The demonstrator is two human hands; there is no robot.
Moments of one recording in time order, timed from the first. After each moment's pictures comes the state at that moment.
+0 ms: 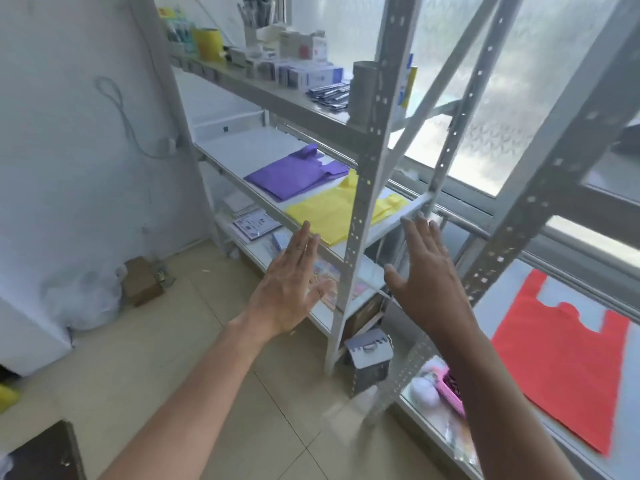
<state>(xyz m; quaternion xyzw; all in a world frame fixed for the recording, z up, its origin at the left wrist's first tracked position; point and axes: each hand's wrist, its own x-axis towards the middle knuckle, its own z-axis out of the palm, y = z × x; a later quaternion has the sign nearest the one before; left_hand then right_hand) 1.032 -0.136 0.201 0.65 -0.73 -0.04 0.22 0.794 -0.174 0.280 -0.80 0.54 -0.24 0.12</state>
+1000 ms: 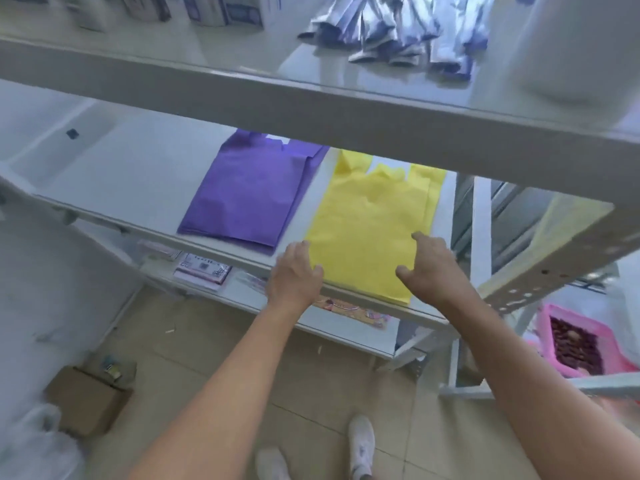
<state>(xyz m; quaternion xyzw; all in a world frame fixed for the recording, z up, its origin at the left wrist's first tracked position) 1.277 -0.598 0.051 0.66 -0.71 -0.22 0.10 1.047 -0.549 0.109 -0.54 0.80 -0.06 0.27</state>
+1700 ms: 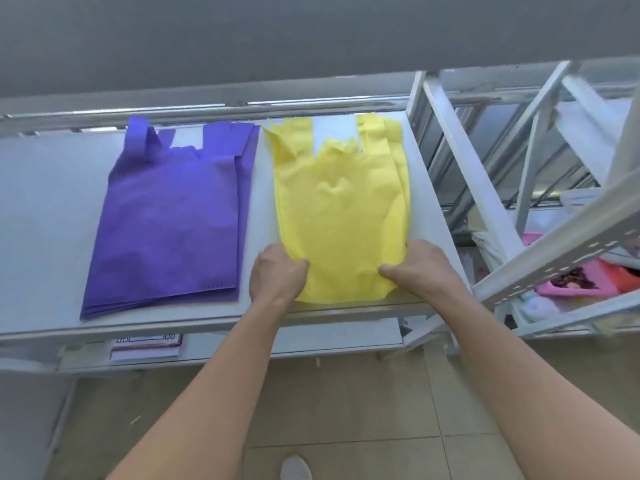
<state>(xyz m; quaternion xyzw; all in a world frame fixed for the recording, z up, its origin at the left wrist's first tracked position) 1.264 -0.713 -0.013 0.65 -0.67 -0.36 0.06 1.068 -0.594 0.007 -0.33 0.88 -0.15 0.29</state>
